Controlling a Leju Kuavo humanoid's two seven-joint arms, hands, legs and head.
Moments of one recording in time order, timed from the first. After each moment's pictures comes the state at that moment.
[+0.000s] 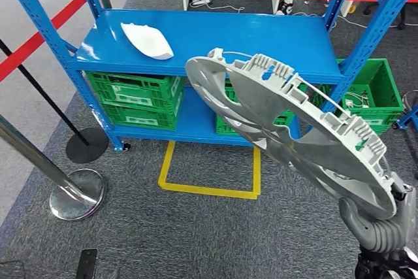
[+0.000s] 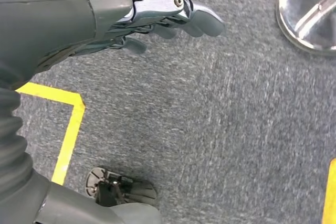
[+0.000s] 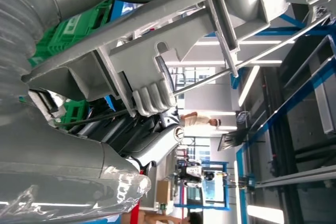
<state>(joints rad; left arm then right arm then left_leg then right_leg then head) -0.11 0.01 -0.79 -0.12 1.17 0.55 -0.65 0.27 -0.07 0.05 -2.07 -0.18 0.08 -0.50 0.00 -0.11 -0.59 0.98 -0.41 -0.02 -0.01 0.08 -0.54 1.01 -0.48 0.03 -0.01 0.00</state>
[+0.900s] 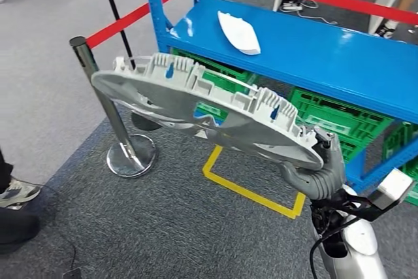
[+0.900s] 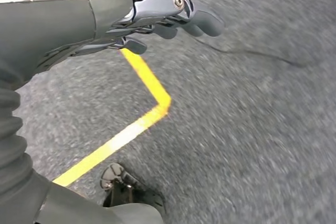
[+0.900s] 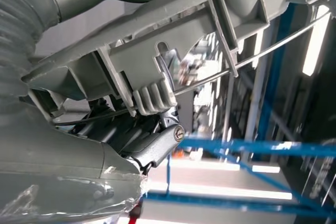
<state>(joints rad) -0.06 -0.05 -0.64 -0.11 1.39 0.65 -0.68 -0.10 -0.04 0.26 -1.78 -0.22 0.23 -0.44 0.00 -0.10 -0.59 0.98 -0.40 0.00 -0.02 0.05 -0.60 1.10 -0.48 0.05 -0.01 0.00</state>
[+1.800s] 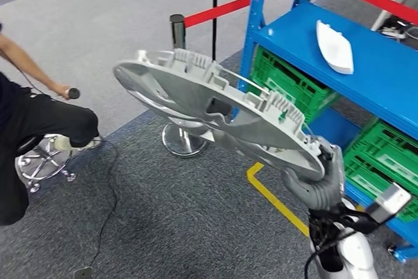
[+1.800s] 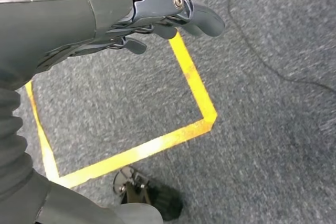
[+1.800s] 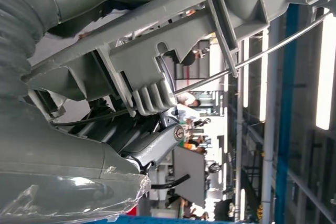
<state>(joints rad) -0.06 -0.05 -0.76 -0.09 1.35 0.63 -0.66 0.03 -0.04 0.24 -1.82 -0.18 0.14 -0.49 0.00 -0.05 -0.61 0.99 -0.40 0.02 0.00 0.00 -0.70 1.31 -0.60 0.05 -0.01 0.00</state>
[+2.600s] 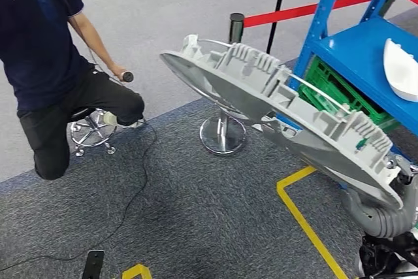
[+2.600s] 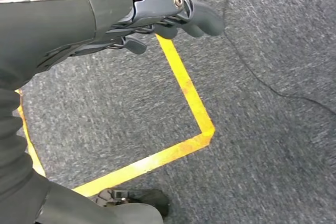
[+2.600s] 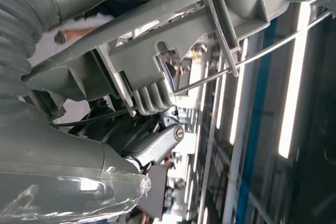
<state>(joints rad) -0.12 0.00 -0.95 -0.10 1.24 0.63 -0.62 0.18 -0.13 0.05 -2.10 -0.18 0.12 -0.49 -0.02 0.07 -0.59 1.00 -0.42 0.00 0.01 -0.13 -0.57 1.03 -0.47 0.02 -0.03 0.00</state>
